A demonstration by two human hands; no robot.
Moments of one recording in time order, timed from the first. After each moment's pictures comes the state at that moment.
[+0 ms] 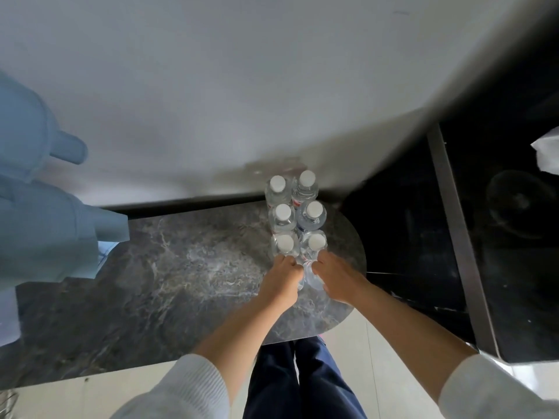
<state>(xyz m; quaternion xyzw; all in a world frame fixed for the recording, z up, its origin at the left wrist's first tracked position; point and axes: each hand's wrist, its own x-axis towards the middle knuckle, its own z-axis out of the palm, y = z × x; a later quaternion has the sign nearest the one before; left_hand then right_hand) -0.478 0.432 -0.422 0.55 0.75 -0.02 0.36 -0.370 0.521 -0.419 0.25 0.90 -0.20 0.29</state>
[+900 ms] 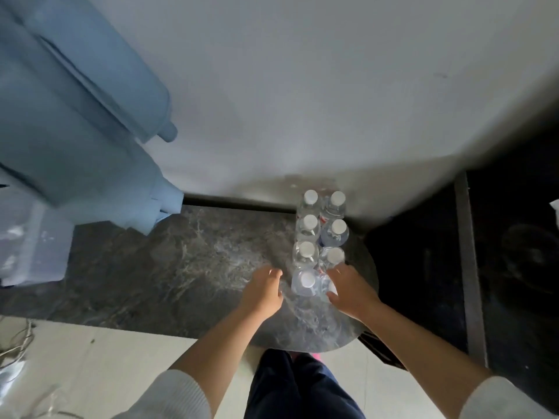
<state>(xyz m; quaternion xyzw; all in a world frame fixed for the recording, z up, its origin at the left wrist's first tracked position) -0.484 0.380 -0.395 0.36 0.86 0.02 0.36 -0.363 0.517 -0.396 0.27 0.89 -0.23 0.27</state>
